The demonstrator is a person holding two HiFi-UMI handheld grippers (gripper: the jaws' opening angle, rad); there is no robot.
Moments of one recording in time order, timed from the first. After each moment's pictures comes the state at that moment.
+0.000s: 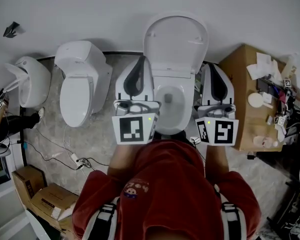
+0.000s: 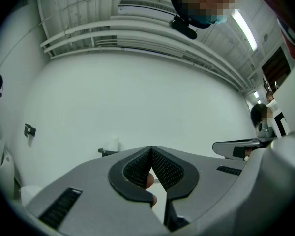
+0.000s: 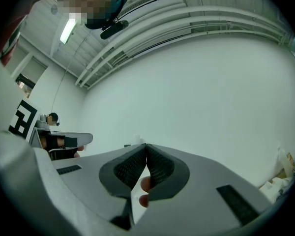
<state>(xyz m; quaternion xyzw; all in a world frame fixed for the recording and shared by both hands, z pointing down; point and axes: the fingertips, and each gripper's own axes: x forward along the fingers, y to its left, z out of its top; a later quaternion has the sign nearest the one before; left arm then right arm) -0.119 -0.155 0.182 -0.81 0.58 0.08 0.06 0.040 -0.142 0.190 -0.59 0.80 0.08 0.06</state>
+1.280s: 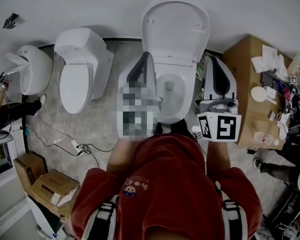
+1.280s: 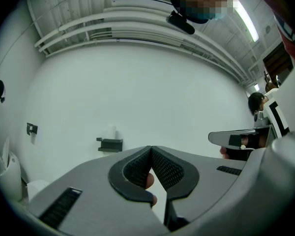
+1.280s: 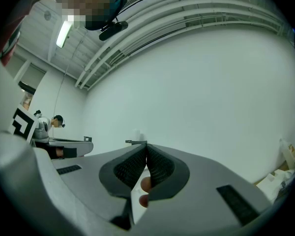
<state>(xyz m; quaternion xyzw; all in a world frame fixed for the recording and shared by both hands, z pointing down) -0.084 -0.146 0.220 -0.81 0.59 0.04 0.04 0.069 -0.139 0.213 -0.57 0.81 0.05 0.06</state>
